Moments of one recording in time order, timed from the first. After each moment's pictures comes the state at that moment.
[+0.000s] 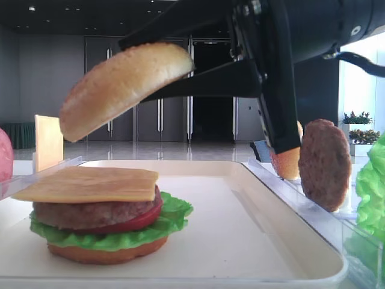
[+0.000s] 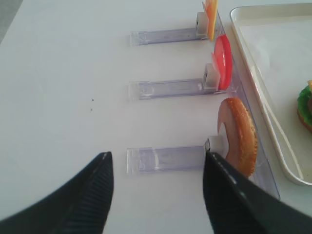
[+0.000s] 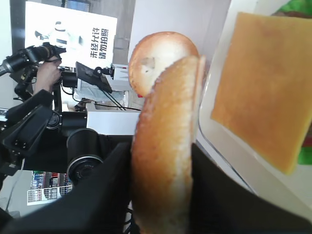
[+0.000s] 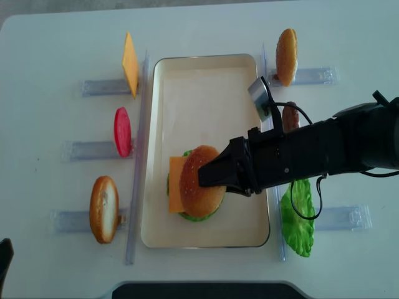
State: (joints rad) left arm 0.01 -0.01 -0.47 0.05 1.11 0.04; right arm 0.50 1.72 -0.69 1.80 1.05 -1.17
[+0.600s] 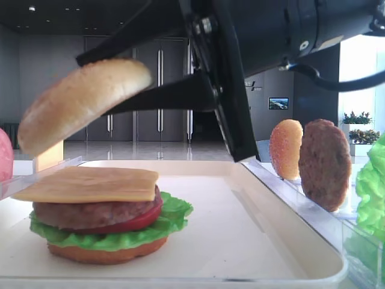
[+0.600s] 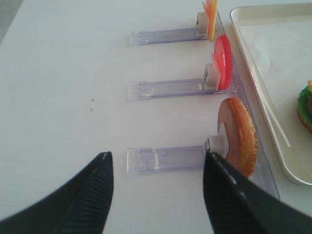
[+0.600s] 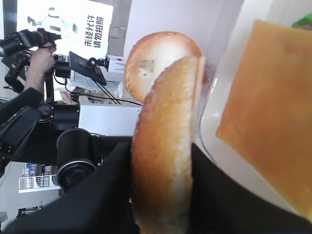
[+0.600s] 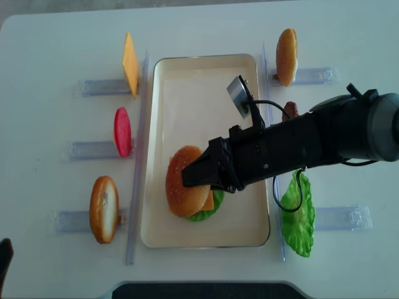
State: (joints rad) left arm 0.01 -0.01 -0.47 0.05 1.11 0.04; right arm 0.57 1.80 -0.79 1.80 1.01 -1.16
